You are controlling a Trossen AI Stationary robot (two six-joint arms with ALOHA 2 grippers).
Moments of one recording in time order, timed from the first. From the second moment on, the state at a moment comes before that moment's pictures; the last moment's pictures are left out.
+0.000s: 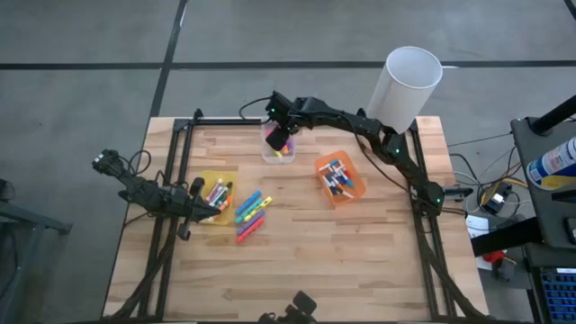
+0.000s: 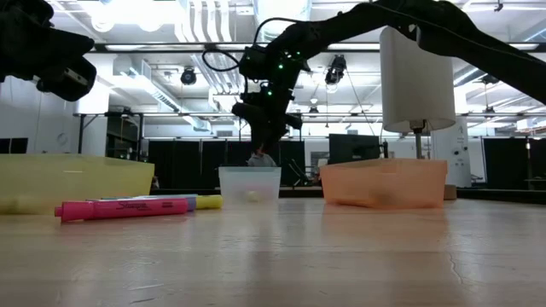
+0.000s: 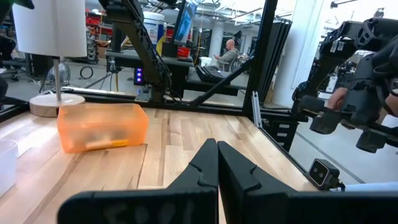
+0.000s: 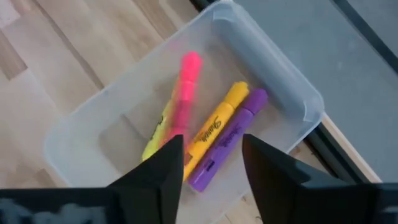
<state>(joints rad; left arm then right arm) -0.61 0.04 0.03 0.00 -0.47 -0.14 -0.43 2.38 2.27 -0.97 0.15 0.20</state>
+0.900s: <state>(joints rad) -0.61 0.04 0.03 0.00 -0.47 -0.14 -0.05 2.38 2.25 -0.87 0.07 -0.29</state>
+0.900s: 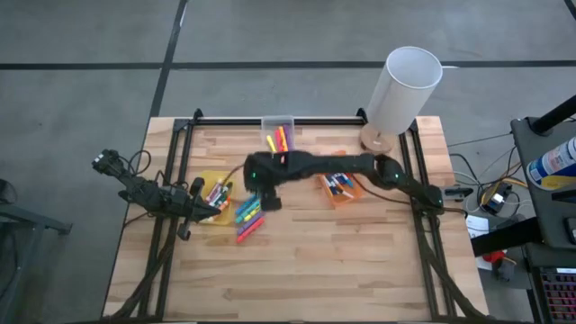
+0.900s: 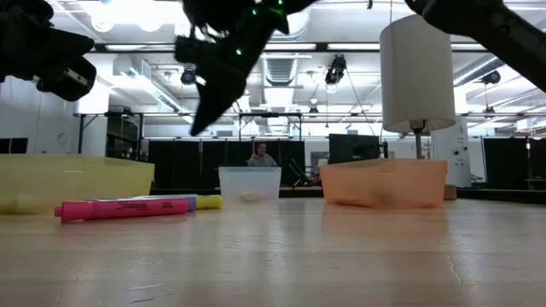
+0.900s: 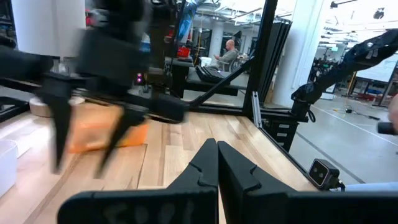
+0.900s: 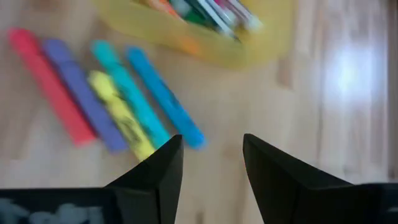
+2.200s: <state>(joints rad) -0.61 0.04 0.03 0.00 -0.47 -0.14 0.10 2.38 1.81 -0.42 -0.06 -0.28</state>
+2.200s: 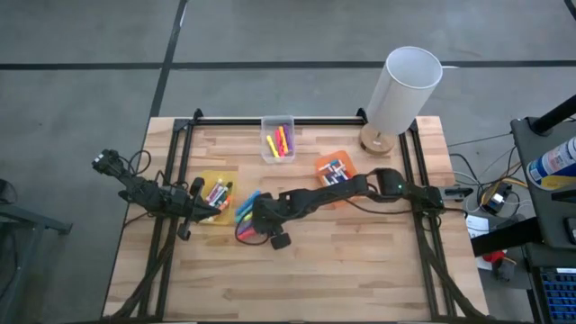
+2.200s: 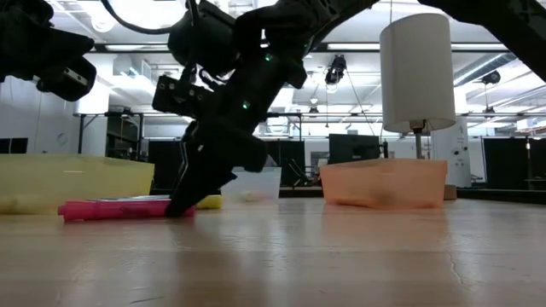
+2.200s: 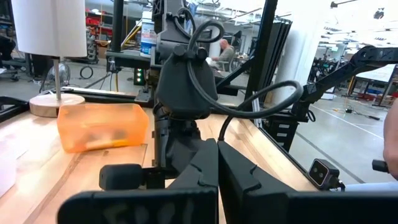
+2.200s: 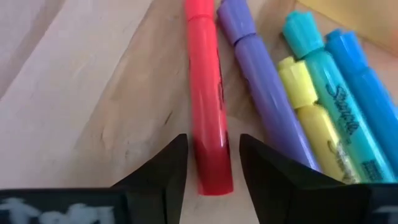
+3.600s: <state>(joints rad) -0.61 0.04 0.03 0.00 -0.47 -0.14 0.17 2.38 2.34 -1.22 0.30 0.15</state>
